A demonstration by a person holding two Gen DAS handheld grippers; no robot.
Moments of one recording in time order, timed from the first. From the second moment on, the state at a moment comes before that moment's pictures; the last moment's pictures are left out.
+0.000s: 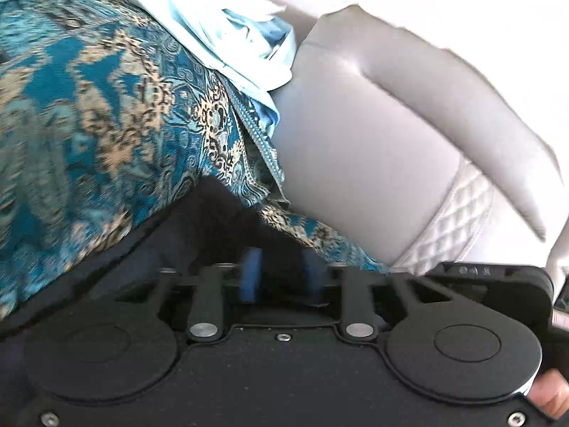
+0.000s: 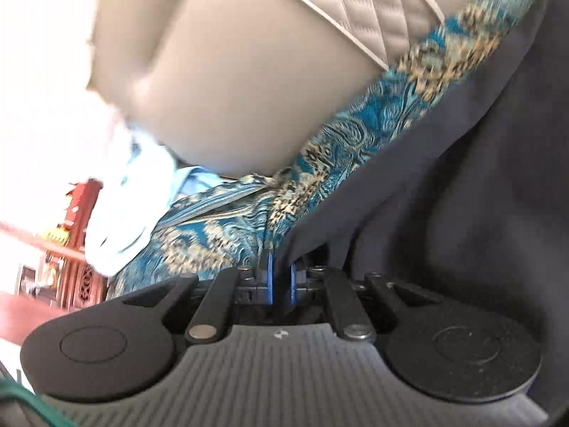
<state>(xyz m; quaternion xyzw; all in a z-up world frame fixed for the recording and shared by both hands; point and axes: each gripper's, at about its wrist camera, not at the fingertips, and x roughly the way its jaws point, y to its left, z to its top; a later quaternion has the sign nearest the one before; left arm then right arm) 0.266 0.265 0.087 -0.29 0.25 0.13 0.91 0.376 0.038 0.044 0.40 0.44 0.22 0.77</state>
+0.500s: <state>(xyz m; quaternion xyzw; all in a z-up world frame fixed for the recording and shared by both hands) 0.189 0.269 0.066 -0.40 0.30 0.08 0.86 0.160 0.025 0.045 0.22 0.28 0.24 0.90</state>
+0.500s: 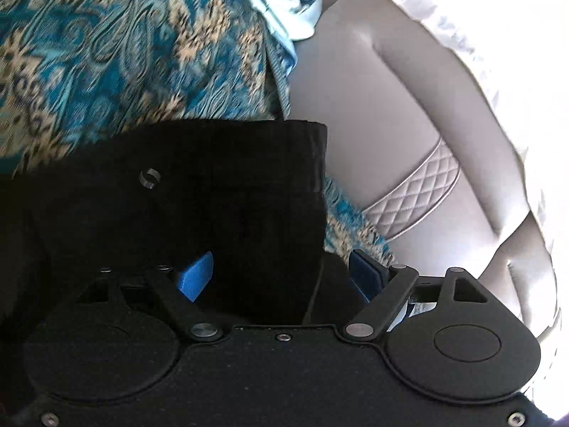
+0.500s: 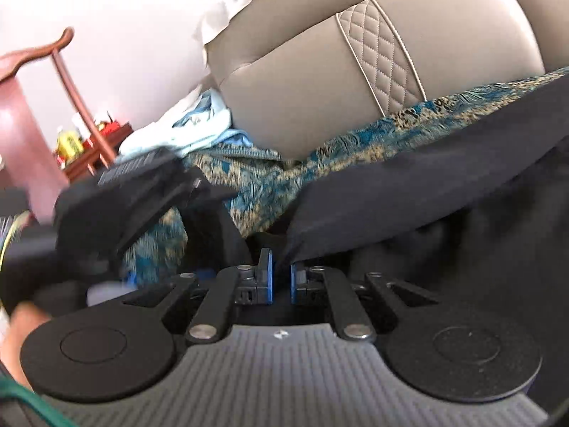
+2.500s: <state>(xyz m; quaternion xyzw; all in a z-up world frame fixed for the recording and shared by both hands) 0.122 0.281 0.072 -0.28 0.35 0.24 0.86 0.104 -0.321 0.042 0.26 0.22 -0.21 0.92</state>
